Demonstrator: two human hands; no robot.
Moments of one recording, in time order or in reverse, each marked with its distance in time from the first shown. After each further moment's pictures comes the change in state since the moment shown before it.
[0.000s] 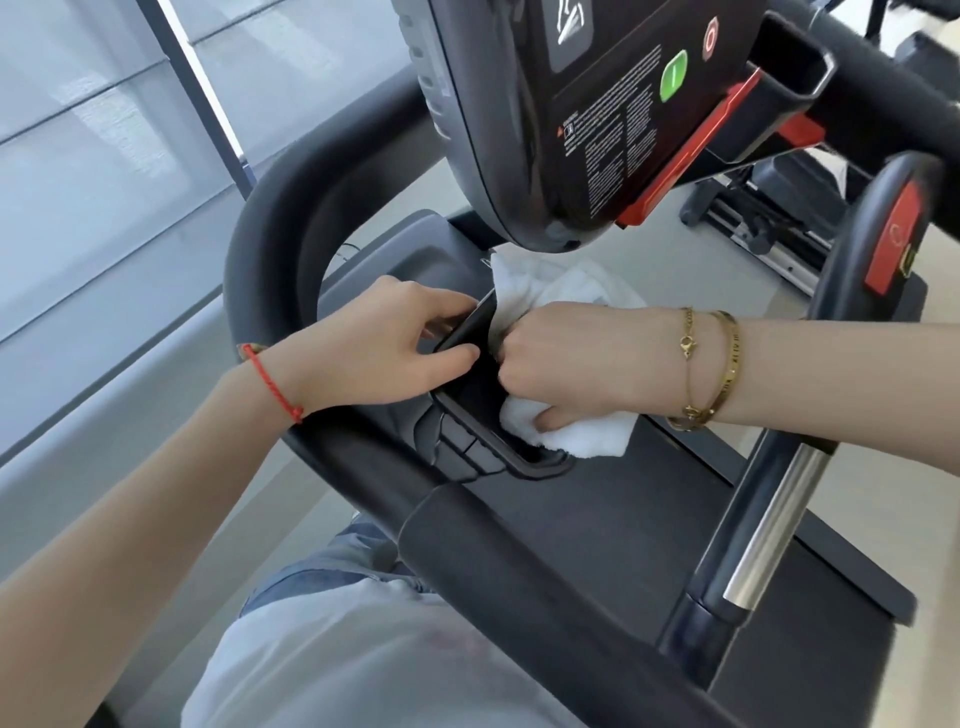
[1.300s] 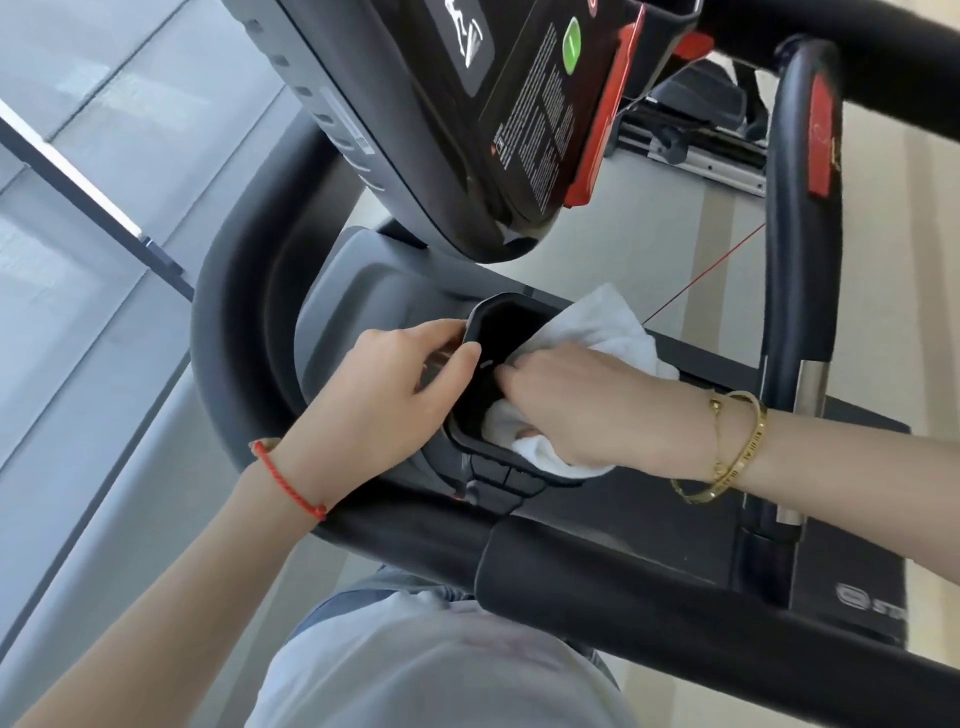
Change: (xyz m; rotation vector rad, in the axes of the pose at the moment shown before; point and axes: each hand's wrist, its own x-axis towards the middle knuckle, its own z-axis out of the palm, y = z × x) left_hand 0.006 -0.007 -0.004 -0.040 -0.028 0.007; right_hand -0.006 -0.050 -0.005 0.665 0.129 0.631
